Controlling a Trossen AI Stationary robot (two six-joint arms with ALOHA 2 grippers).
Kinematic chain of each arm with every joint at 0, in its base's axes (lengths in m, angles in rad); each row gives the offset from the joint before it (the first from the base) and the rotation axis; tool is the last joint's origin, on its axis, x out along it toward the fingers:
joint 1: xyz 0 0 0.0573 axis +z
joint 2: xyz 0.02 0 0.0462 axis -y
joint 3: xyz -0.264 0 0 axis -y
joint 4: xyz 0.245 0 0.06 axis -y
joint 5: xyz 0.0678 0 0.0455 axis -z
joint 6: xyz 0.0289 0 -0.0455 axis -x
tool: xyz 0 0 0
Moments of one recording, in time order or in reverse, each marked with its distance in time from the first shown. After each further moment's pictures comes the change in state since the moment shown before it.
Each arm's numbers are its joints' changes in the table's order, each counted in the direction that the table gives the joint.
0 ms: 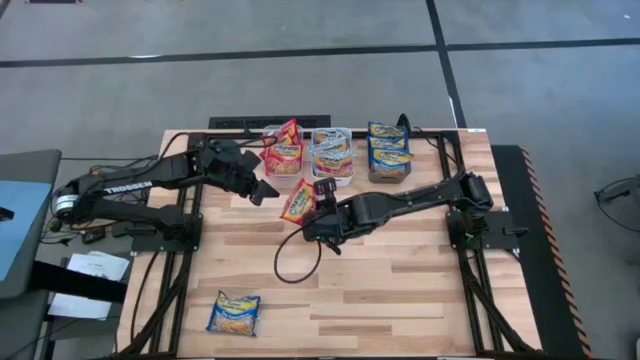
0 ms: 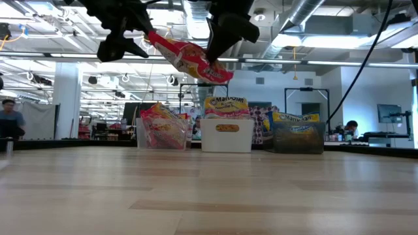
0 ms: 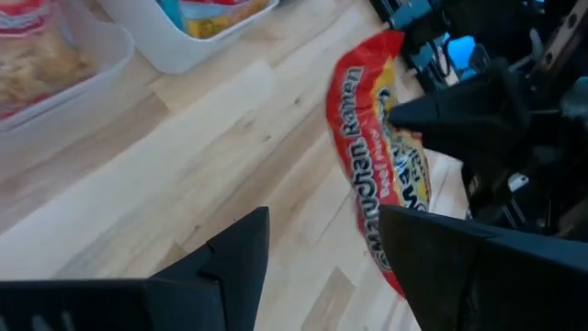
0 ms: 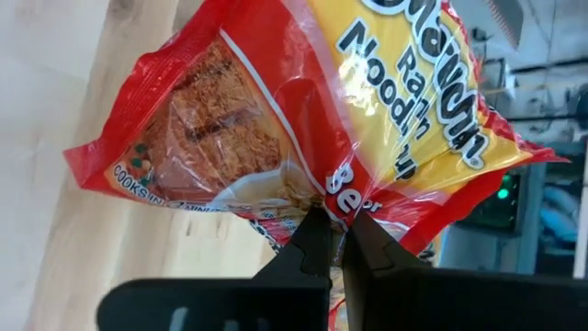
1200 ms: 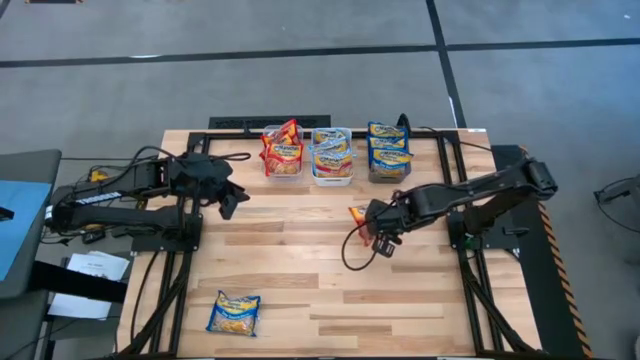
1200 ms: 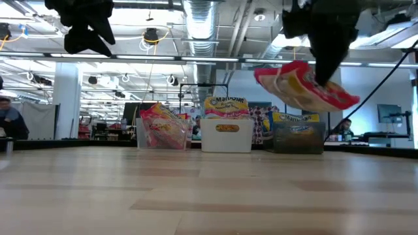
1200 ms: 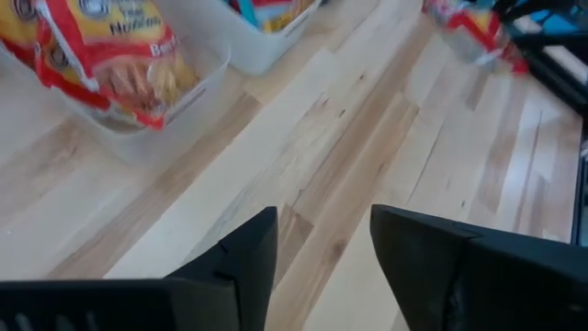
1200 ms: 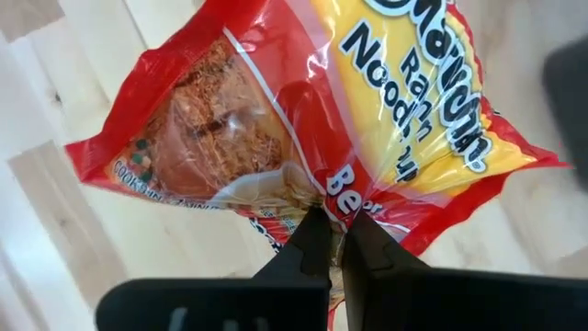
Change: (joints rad) left arm -0.087 0.288 -0.060 -0.287 -0.233 -0.254; right arm 0.012 0.520 -0.653 -0.080 -0.487 -0.927
